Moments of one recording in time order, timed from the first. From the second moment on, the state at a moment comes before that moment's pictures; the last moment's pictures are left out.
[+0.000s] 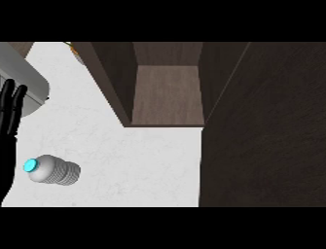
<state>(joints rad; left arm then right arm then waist) -0.01 0.12 0.02 -2.10 0.02 0.03 0.01 0.01 -0.08 0.02 -2.10 -0.01 0.01 0.00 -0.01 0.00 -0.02</state>
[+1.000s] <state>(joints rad) 0.24 0.01 0.20 -2.33 0.00 0.36 0.30 0.44 -0.11 0.22 -2.44 -0.12 0.18 0.08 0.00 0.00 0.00</state>
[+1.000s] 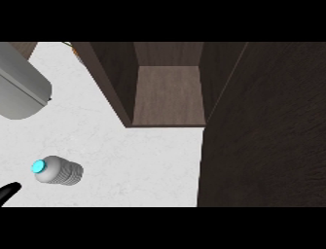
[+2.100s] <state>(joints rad) 0.34 0.00 0.27 -1.88 0.24 0.27 0.05 0.78 -0.15 0.42 -2.50 -0.04 0.19 -0.13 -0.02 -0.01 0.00</state>
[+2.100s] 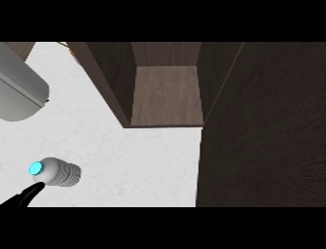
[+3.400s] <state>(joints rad) 0.01 0.05 0.42 -0.83 0.34 -0.08 -0.68 0.97 -0.29 0.51 -2.50 0.00 0.13 -0.36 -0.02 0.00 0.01</state>
